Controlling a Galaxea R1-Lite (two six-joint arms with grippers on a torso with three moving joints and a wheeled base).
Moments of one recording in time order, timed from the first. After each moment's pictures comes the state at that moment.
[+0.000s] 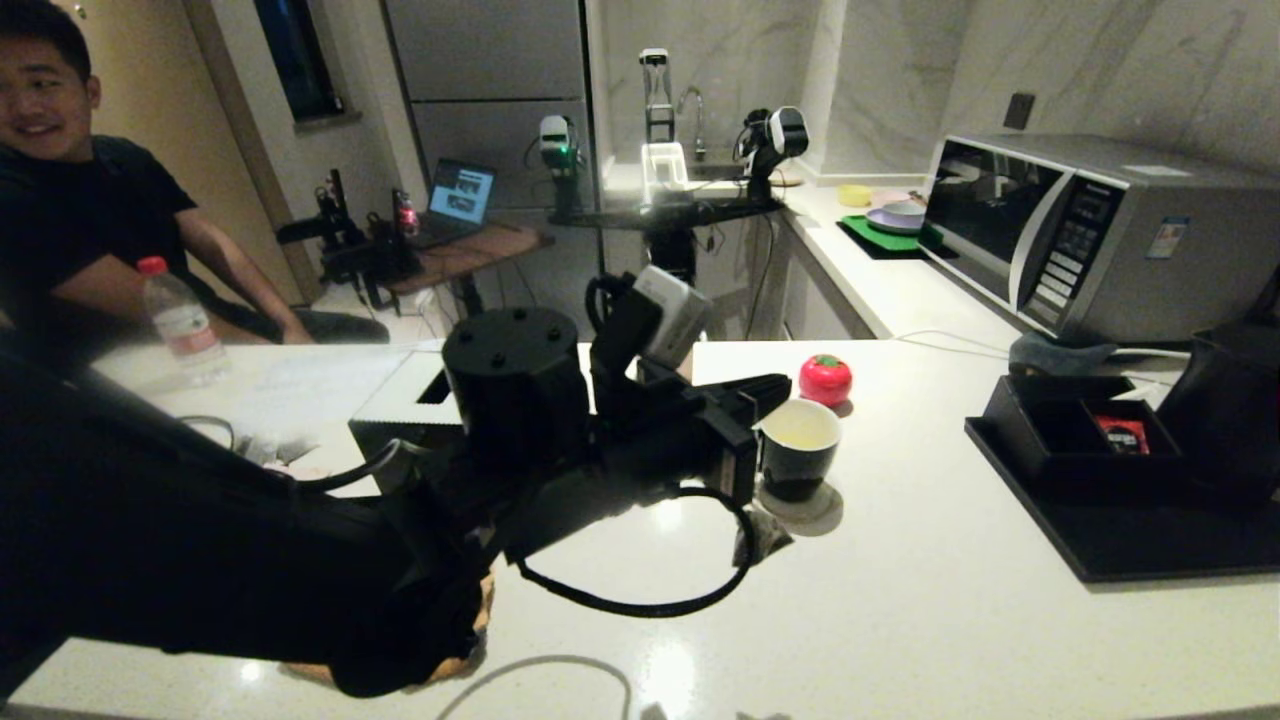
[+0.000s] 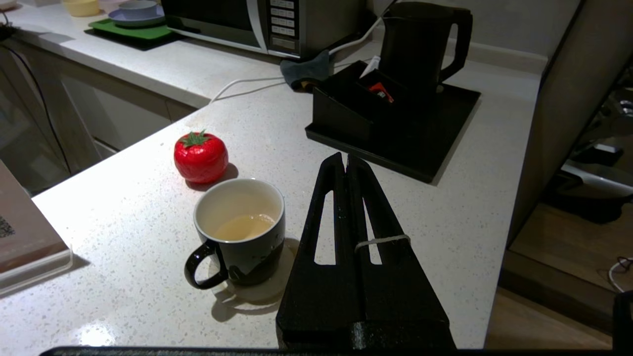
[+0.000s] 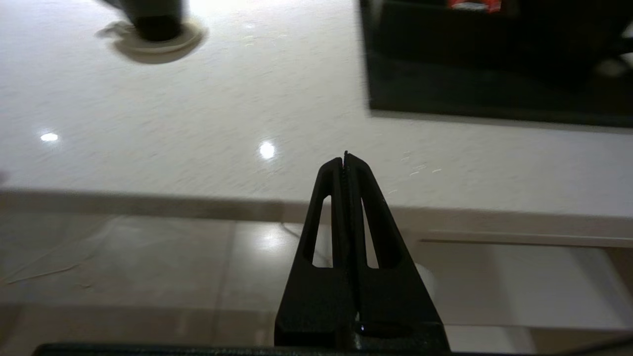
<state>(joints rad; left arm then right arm) -0.80 1.90 -0.88 -1.08 -0.22 -0.05 0.03 0.23 0.00 -0.07 -0.05 -0.07</state>
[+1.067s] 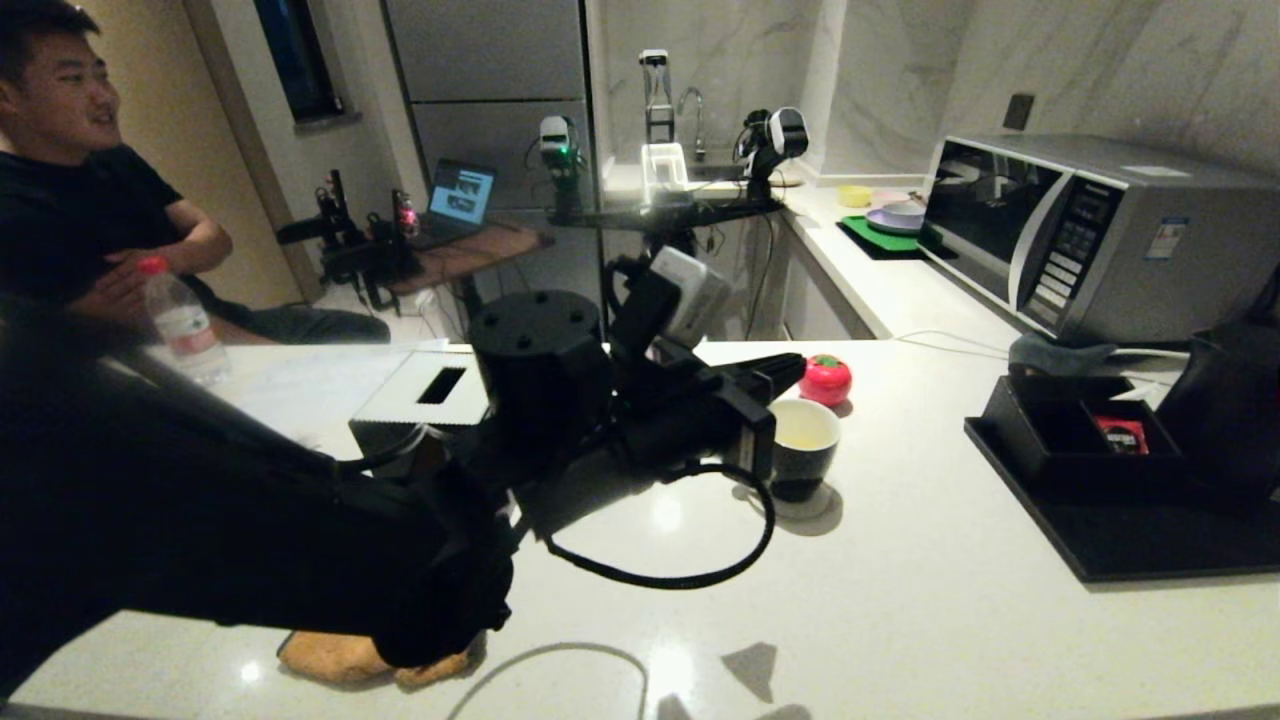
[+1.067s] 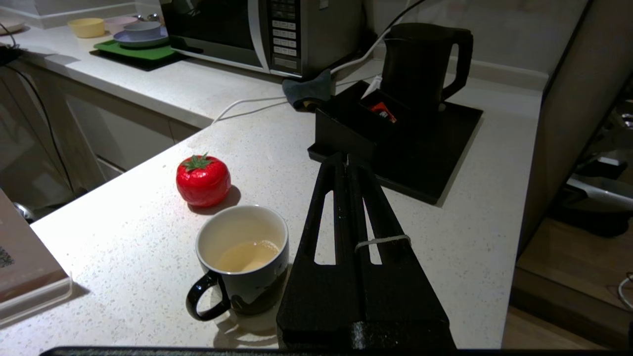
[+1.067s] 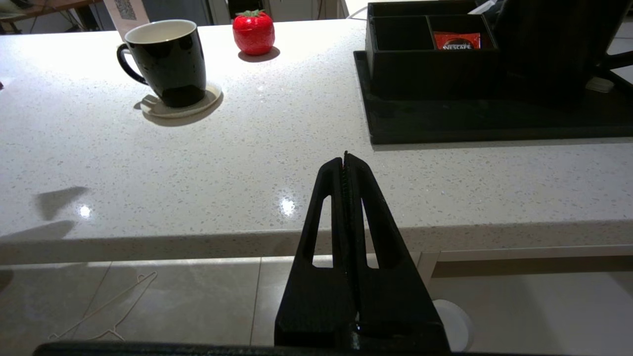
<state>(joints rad) -0.80 1.95 -0.96 -1.08 -0.22 -0.05 0.00 0.00 0.00 -0.01 -0.03 0.04</state>
